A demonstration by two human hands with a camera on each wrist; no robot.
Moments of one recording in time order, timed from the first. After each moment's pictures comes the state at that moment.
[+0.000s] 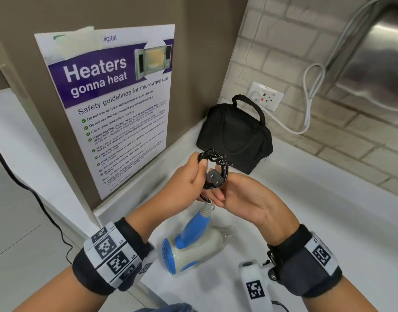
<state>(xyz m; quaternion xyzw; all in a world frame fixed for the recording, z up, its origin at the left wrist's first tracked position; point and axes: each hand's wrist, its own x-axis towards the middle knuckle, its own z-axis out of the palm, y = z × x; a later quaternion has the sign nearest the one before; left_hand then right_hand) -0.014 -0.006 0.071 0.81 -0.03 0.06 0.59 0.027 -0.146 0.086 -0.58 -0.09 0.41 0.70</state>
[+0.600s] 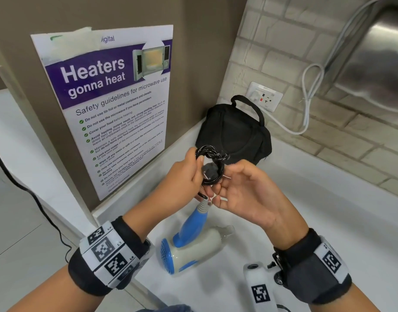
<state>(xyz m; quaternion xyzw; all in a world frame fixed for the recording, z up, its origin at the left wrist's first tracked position) -0.011 -0.004 0.080 0.87 -0.02 0.10 0.48 0.026 -0.161 0.104 -0.51 -0.03 0.43 0.75</state>
